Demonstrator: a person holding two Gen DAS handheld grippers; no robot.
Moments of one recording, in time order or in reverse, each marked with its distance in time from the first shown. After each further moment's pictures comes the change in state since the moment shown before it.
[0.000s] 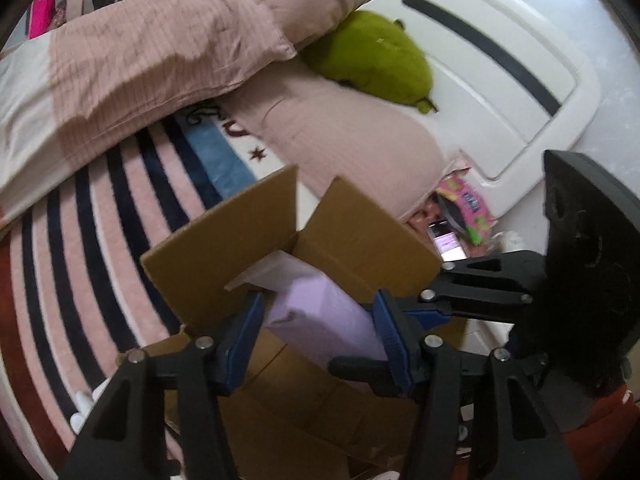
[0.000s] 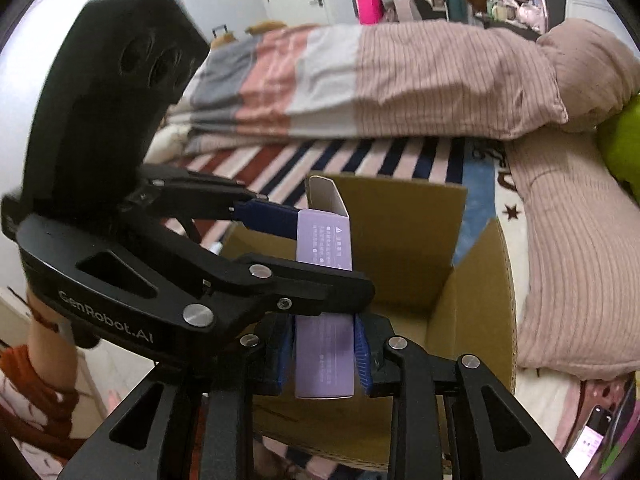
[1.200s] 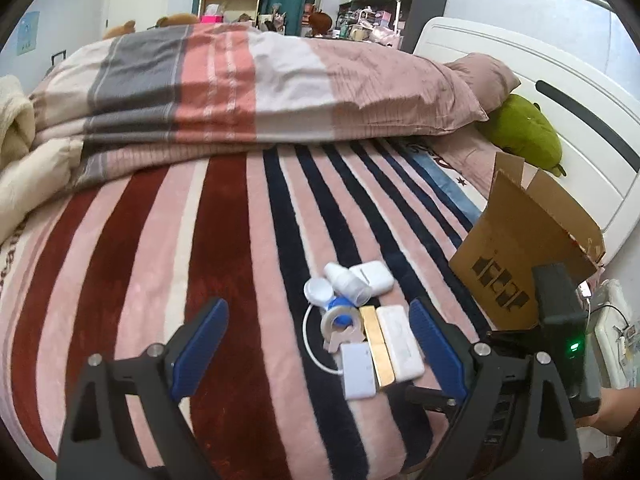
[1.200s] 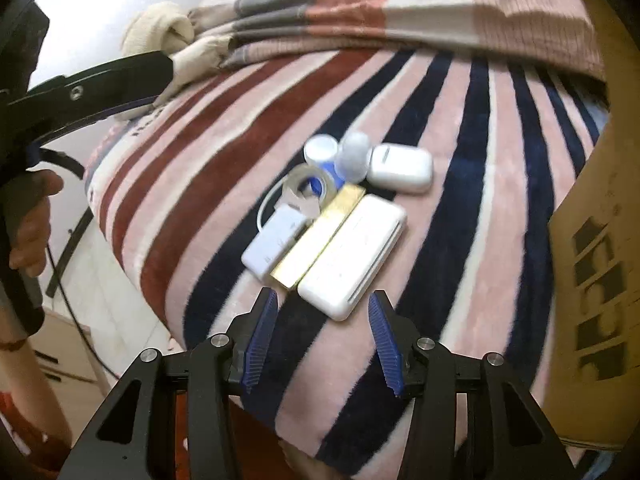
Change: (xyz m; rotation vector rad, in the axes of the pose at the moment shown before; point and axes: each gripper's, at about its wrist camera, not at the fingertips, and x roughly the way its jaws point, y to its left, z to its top) left arm -0.127 0.162 -0.226 -0.247 -0.326 0.430; right arm 0.181 0.166 -0.071 -0.036 0.119 0.067
